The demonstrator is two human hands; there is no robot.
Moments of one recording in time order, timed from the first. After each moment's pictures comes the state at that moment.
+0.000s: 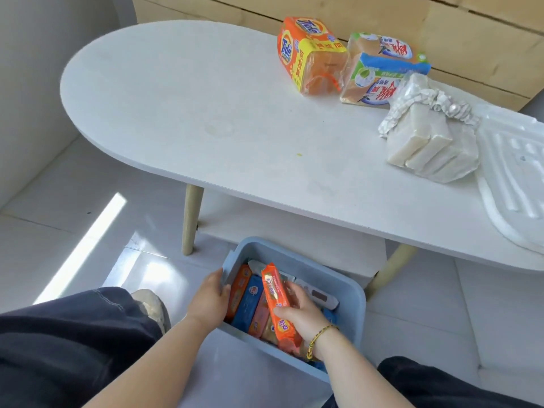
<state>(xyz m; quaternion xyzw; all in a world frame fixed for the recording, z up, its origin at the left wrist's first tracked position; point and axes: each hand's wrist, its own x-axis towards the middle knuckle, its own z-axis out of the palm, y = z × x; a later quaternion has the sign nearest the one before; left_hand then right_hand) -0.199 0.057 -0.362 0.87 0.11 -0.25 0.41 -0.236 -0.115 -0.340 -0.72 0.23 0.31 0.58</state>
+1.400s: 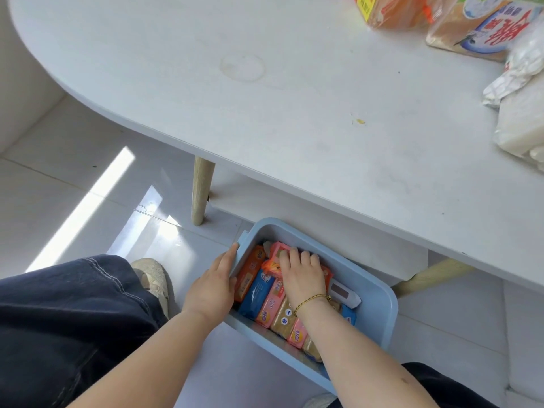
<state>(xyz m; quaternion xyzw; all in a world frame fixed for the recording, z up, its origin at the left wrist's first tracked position) -0.194 0.064 -0.397 0.91 0.05 -0.27 0.32 -0.174 -0.098 -0.408 -0.97 -0.13 0.16 -0.12</state>
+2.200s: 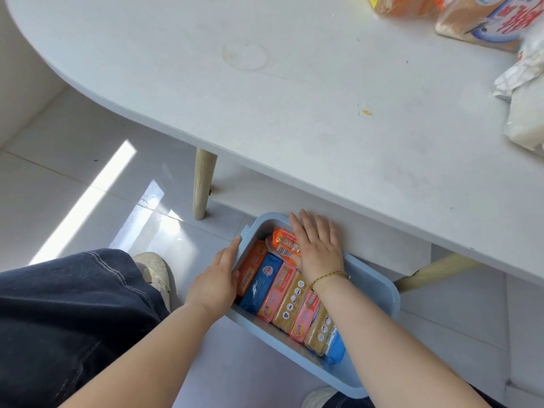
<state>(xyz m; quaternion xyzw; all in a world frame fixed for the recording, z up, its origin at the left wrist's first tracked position) -0.193 0.063 -0.402 0.90 0.06 -0.27 0.33 -0.145 -0.123 -0.412 -0.98 -0.12 0.15 0.00</state>
